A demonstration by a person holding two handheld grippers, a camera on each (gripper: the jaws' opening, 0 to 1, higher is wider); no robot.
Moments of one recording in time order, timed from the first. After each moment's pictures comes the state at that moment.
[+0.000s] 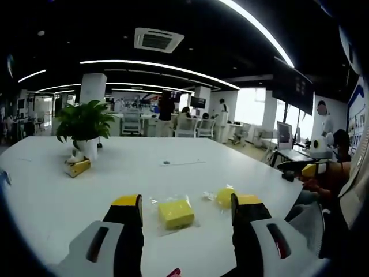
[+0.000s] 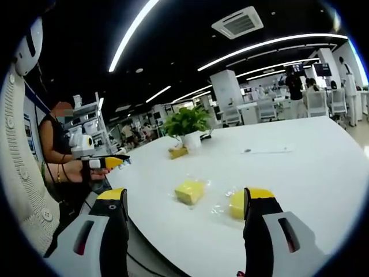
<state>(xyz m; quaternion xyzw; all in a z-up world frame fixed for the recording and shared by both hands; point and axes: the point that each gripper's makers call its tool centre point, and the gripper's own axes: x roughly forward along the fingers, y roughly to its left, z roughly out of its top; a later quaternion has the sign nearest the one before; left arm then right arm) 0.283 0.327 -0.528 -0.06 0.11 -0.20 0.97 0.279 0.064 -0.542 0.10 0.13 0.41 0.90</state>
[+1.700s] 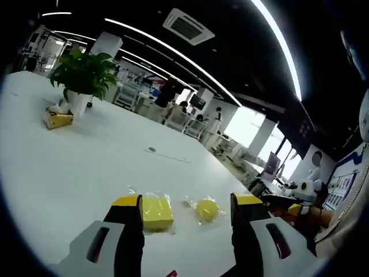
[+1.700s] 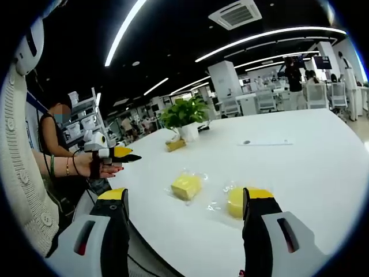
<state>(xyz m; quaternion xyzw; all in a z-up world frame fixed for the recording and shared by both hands) 0.343 0.329 -0.556 -0.25 0.16 -0.23 0.93 0.302 0.072 -0.560 0.10 0.17 0.41 0.89</state>
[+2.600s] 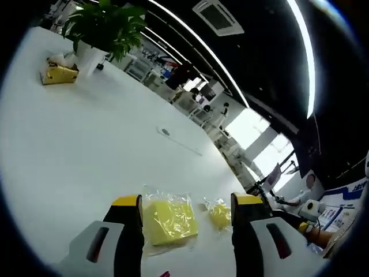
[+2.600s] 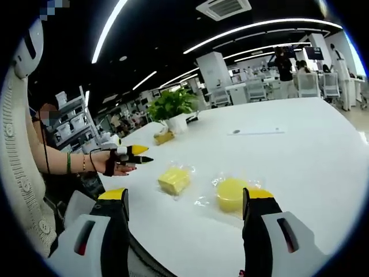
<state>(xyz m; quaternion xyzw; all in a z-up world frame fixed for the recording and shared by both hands) 0.431 0.345 -0.641 -0.35 0.24 -0.23 0.88 0.325 0.064 -0.584 0.10 0.21 0.38 0.90</state>
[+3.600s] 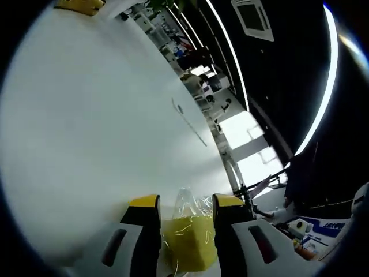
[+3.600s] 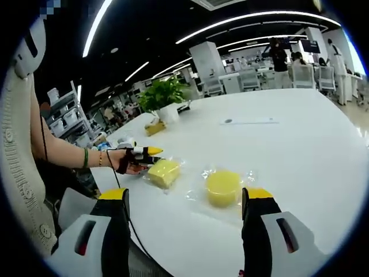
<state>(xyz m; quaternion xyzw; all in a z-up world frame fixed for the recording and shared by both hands) 0.471 0.317 -0.709 -0.46 0.32 -0.25 0.79 0.340 0.057 -0.603 0.09 0.26 0.36 0.89</state>
